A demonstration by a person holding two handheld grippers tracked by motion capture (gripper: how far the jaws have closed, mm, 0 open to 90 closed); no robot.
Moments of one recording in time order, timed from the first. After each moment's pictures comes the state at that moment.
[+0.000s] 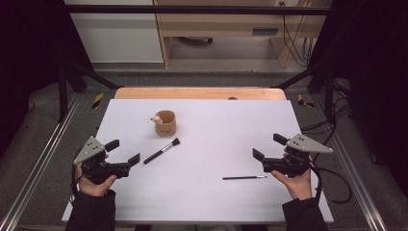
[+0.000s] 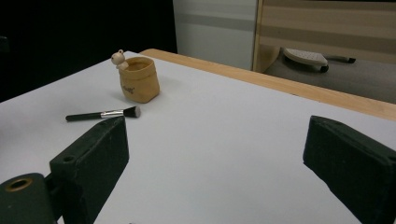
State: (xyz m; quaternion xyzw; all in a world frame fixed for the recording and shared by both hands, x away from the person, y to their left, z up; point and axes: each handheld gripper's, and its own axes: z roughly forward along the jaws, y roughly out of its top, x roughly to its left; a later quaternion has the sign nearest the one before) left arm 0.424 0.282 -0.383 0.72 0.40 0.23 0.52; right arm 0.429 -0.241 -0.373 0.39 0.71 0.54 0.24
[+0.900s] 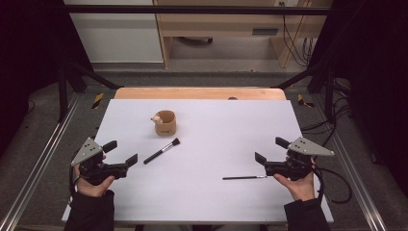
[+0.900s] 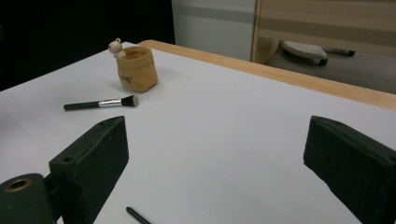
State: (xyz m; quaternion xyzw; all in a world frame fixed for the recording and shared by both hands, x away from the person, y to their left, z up) left arm 0.422 0.288 -0.386 0.71 0.41 0.23 0.52; right arm 0.424 -0.245 -0.380 0.39 0.72 0.52 0.24
